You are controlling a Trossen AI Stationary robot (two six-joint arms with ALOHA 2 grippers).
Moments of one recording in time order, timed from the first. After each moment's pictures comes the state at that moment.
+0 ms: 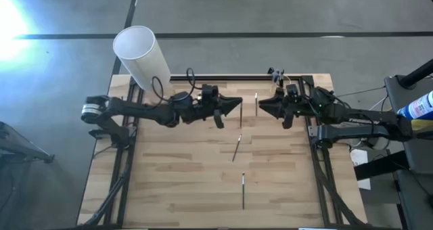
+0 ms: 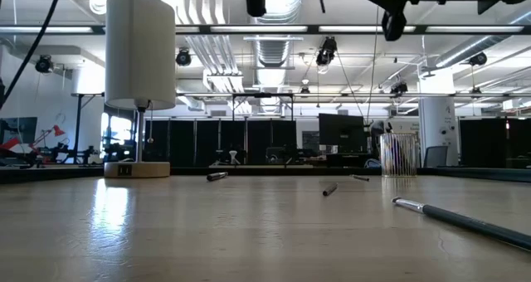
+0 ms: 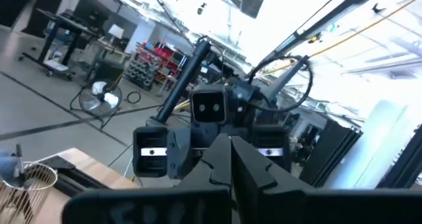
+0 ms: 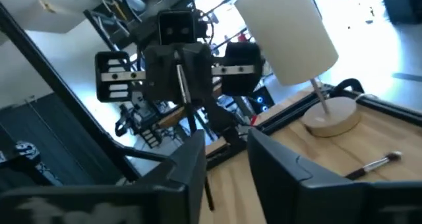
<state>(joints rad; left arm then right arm) 0.04 1.57 1.13 0.75 -0.15 -0.49 -0.23 0.78 0.57 0.29 -0.17 0.59</state>
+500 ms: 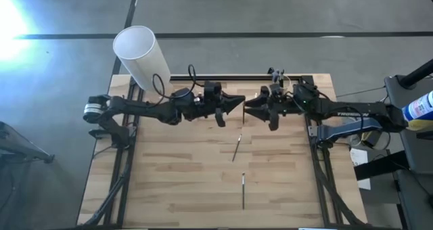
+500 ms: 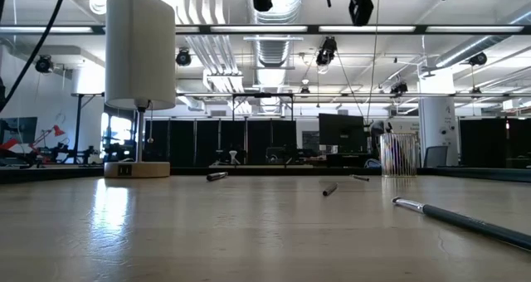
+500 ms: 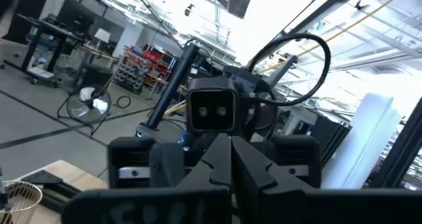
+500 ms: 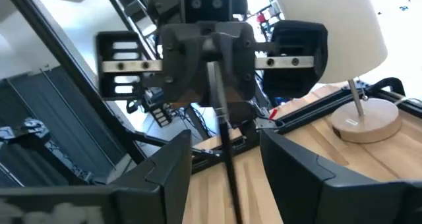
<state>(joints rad) 0.06 1.59 1.19 0.74 -0.09 -0.46 -0.17 1.04 0.77 0.29 -0.21 0.53</state>
